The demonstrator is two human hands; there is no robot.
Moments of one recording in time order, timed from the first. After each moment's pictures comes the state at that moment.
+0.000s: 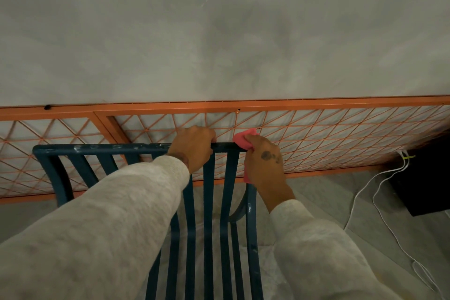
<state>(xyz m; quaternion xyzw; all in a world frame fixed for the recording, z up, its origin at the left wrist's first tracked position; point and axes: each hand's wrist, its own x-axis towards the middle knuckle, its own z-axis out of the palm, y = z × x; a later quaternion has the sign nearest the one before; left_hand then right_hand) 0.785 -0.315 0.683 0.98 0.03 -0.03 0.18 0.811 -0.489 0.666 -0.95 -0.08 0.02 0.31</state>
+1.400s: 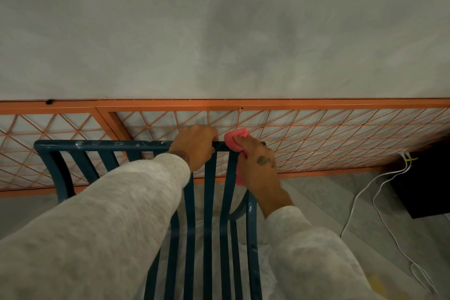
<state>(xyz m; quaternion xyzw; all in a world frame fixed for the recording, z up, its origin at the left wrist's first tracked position) 0.789 -0.310 0.675 0.98 0.03 -0.04 0.19 0.802 -0.479 0.657 -0.93 -0.16 0.00 0.33</state>
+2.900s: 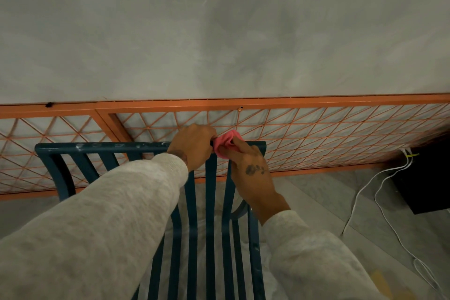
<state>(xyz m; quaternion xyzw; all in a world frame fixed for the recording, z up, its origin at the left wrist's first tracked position) 0.790 -0.309 0.679 0.98 0.04 -0.03 0.20 0.799 -0.472 0.627 -0.92 -0.30 -0.05 0.26</state>
